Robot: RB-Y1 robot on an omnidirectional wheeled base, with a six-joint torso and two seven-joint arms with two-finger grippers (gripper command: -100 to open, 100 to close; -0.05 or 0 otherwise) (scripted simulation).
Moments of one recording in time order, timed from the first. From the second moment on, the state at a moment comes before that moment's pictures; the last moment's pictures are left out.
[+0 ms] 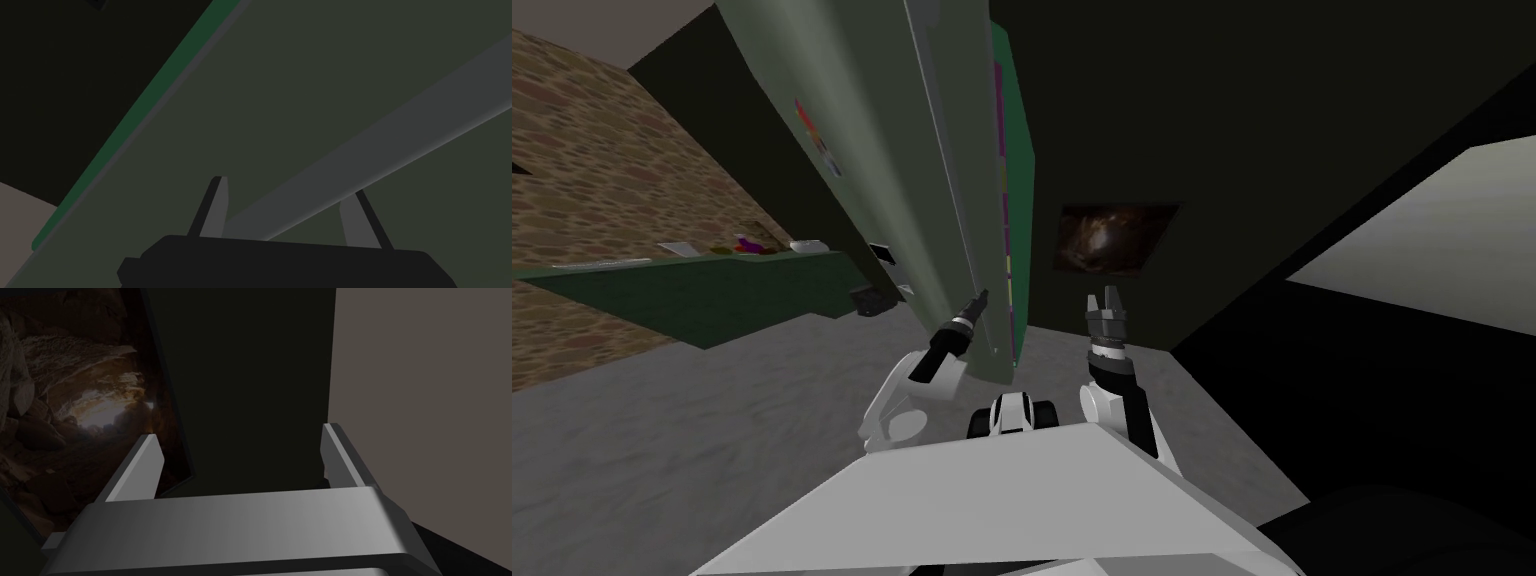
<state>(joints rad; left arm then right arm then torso) 0.07 0.15 -0.35 -2.34 -0.35 0.61 -0.41 0.53 0.03 0.06 -2.37 -0.04 -0.46 0.14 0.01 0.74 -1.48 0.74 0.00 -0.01</state>
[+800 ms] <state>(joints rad) 0.05 0.22 -0.47 -2.39 -0.26 0.64 -0.42 0.53 0.03 0.06 -2.37 -0.04 -0.46 0.14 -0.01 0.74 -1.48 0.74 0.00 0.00</state>
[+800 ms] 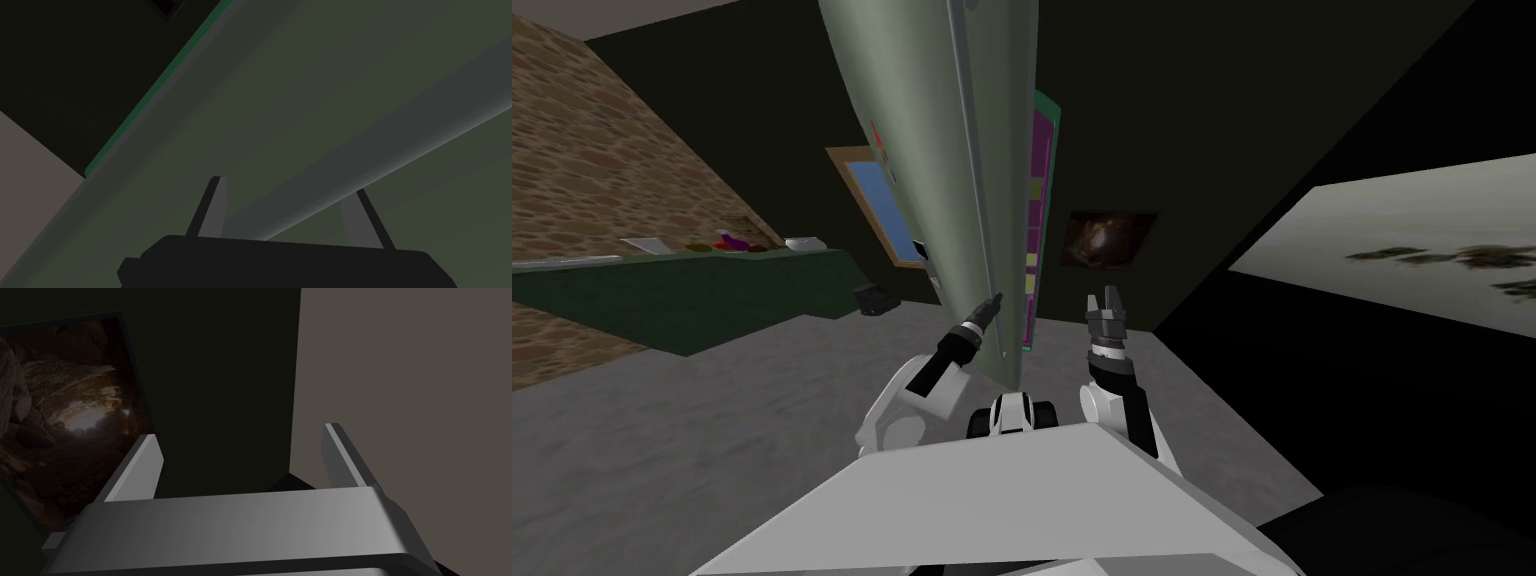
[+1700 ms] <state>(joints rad) 0.10 0.30 -0.70 -2.49 -0.23 0.61 -0.48 0.53 0.03 0.06 -2.37 -0.04 -0.46 0.14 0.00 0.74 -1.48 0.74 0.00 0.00</state>
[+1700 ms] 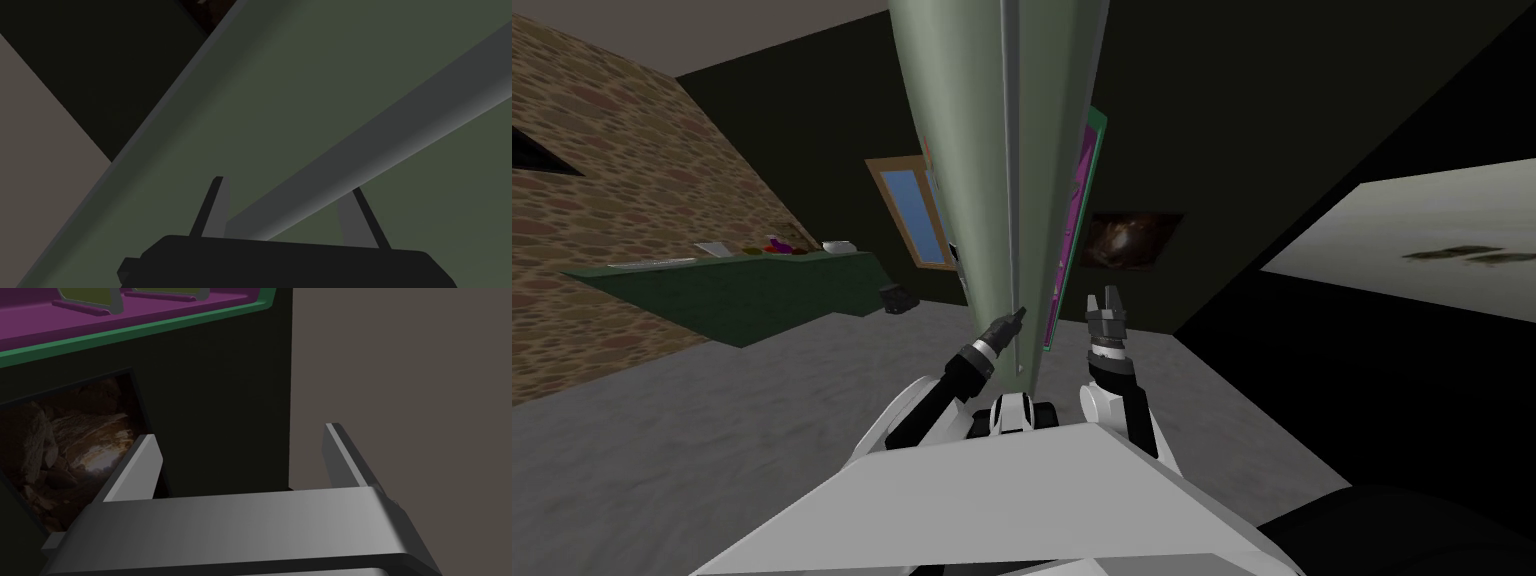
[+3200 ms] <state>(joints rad) 0.09 0.33 -0.72 -2.50 -0.22 0.59 -0.48 0.53 0.03 0.06 -2.37 -0.04 -0.46 0.14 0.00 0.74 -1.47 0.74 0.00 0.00</state>
